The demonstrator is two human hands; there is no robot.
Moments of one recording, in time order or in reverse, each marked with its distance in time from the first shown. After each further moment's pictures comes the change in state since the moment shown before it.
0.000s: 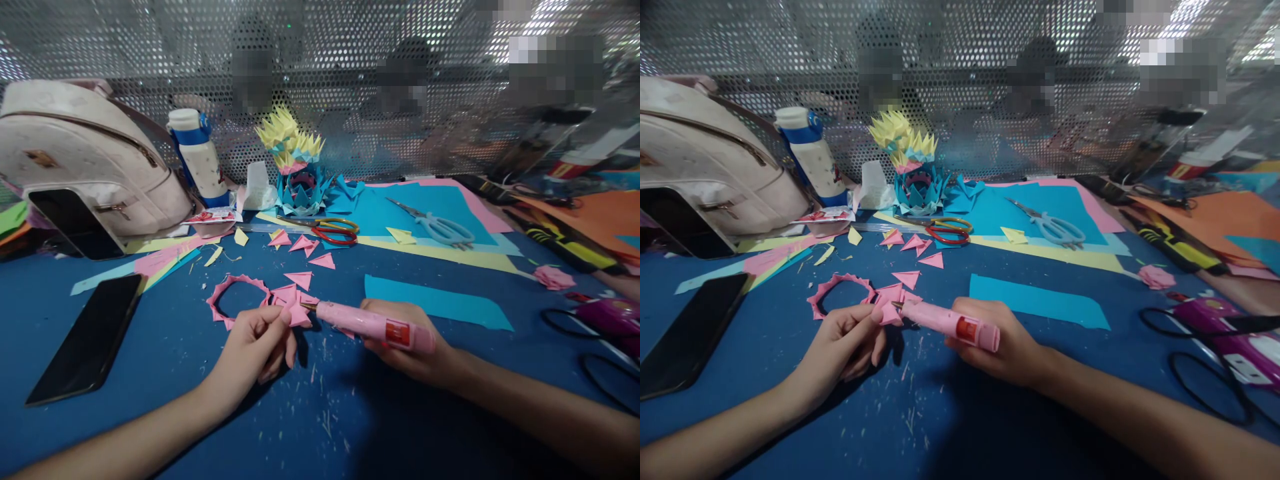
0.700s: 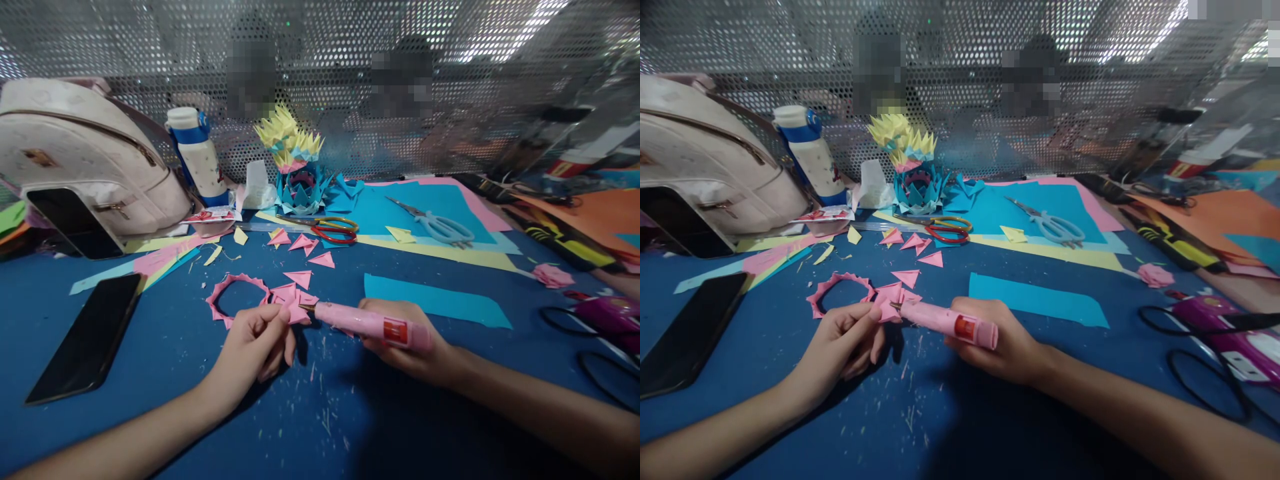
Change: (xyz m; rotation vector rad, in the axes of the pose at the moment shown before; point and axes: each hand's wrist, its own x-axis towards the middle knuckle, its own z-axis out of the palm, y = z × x) left_hand -0.001 0.000 0.001 0.011 0.033 -0.001; right_hand 0.001 0.002 0.001 0.043 -0.015 -0.043
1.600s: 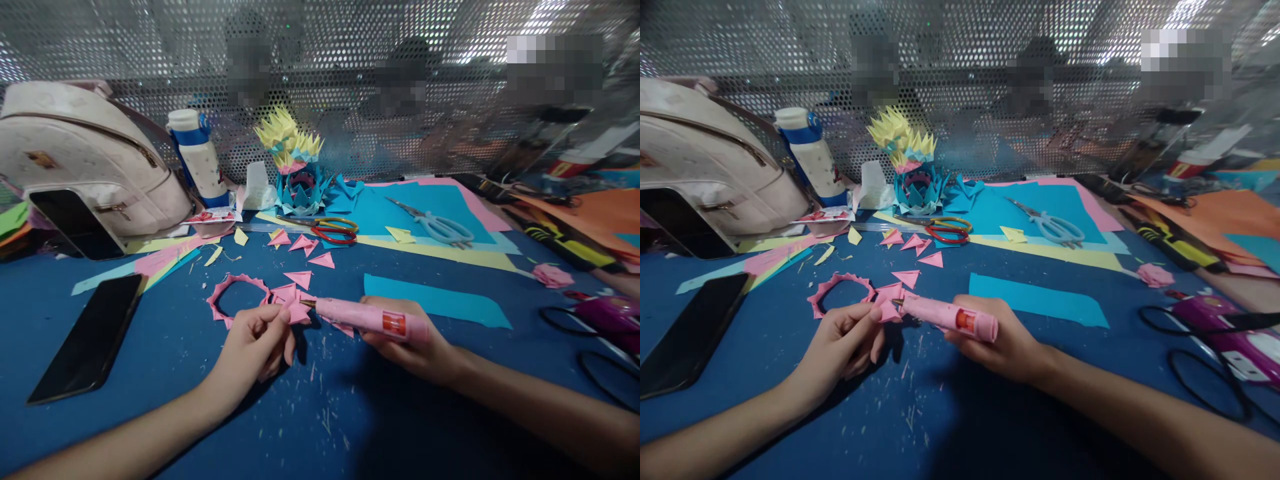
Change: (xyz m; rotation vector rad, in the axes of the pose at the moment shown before) left_hand -0.001 -0.002 -0.001 0.042 0.021 0.014; right_hand 0.002 0.001 0.001 0.020 0.060 0.023
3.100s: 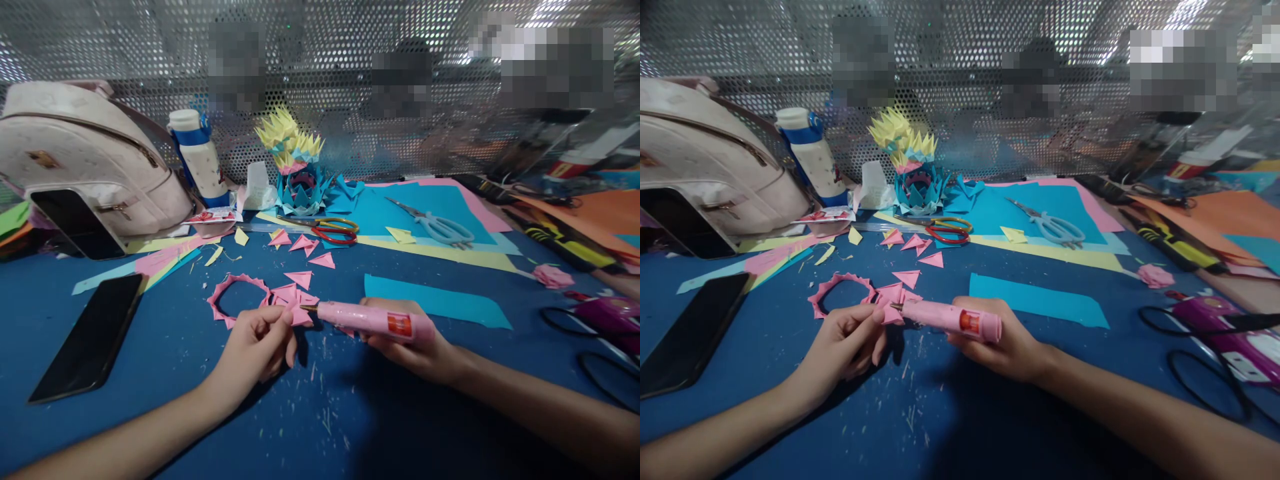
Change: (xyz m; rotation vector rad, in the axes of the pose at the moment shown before) left_hand 0.001 0.003 0.002 0.011 -0.026 0.029; right_hand -0.002 0.006 0.000 0.099 -0.018 -0.104
